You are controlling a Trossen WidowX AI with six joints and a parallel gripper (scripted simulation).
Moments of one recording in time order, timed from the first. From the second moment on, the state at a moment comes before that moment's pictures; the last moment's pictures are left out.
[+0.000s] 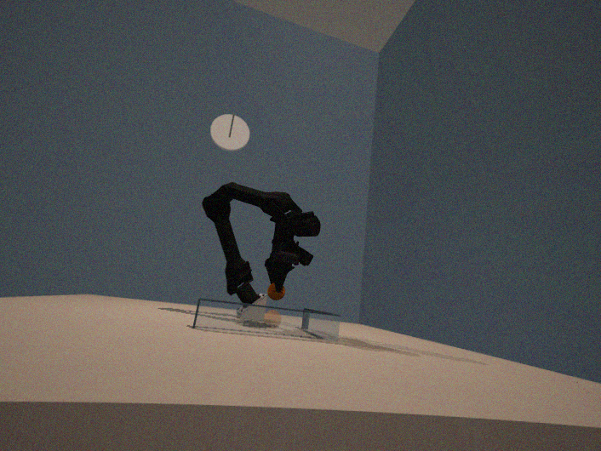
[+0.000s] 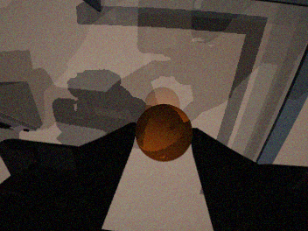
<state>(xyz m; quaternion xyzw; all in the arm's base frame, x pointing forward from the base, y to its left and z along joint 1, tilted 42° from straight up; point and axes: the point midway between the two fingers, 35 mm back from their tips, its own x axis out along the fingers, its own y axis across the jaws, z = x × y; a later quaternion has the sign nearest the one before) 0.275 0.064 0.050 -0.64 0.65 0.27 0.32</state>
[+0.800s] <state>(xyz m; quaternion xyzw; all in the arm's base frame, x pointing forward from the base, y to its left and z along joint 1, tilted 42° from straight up) 0.275 0.020 0.002 -0.64 0.65 0.26 0.32</state>
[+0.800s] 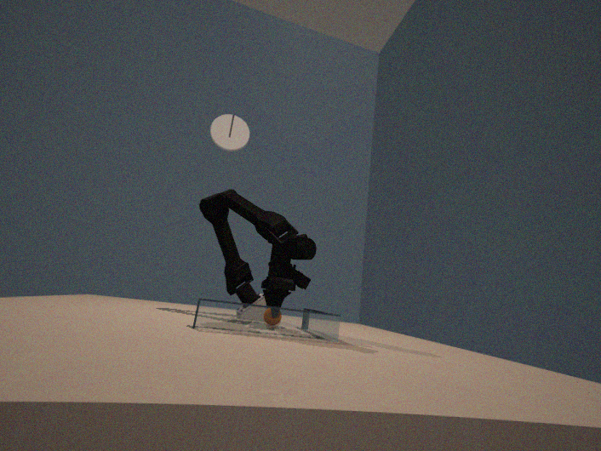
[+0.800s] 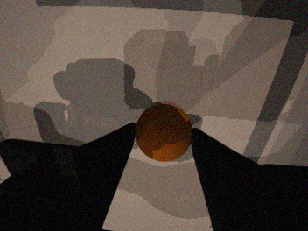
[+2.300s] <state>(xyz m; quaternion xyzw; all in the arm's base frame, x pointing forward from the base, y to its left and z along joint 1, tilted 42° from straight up) 0.275 0.067 0.054 -0.65 0.65 0.26 0.31</state>
